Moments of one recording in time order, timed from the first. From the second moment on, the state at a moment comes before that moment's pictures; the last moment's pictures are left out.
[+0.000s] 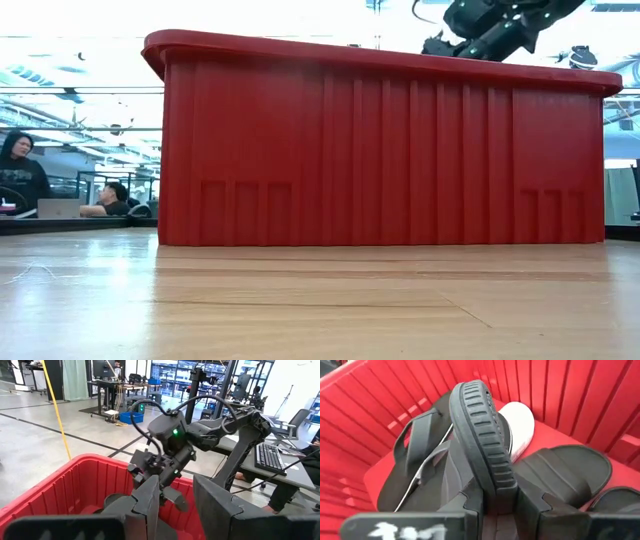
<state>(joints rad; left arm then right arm) 0.12 1.47 1.49 -0.08 -0.18 -0.15 -0.66 1.14 0.88 -0.33 -0.22 0.11</state>
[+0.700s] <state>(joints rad) 0.12 1.47 1.49 -0.04 -0.18 -0.16 -0.73 1.24 0.88 -0.24 -0.21 0.08</state>
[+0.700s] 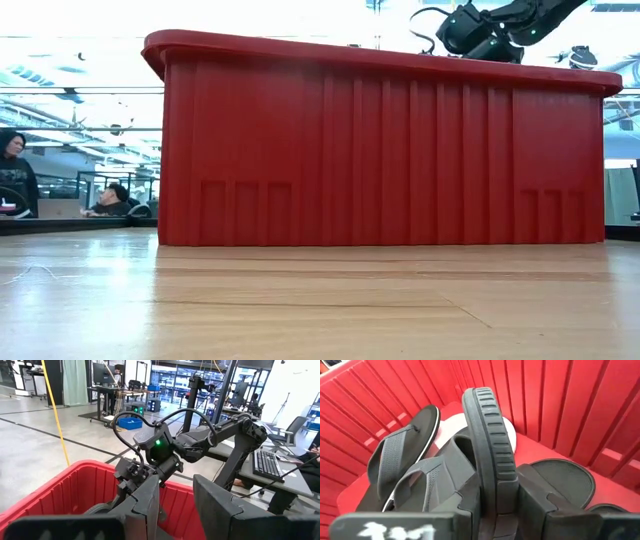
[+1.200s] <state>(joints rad) 0.12 1.47 1.49 -0.04 -0.18 -0.16 -0.79 1.24 0.87 -0.19 -0.39 0.23</state>
